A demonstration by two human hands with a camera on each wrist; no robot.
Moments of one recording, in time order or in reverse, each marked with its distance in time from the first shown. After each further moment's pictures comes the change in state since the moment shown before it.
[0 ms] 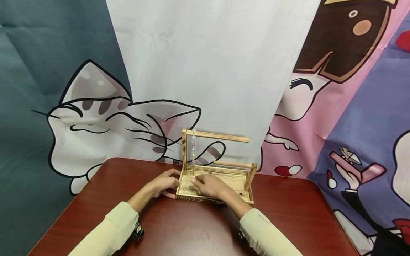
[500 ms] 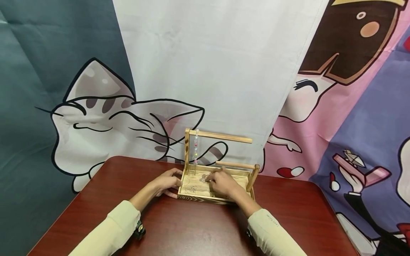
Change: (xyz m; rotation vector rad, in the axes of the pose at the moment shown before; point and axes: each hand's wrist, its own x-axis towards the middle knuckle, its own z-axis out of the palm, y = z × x) left_hand -0.002 0.003 -0.001 -0.002 -0.015 -0.009; right_hand 0.023 0.095 0.021 -0.203 0.226 -0.288
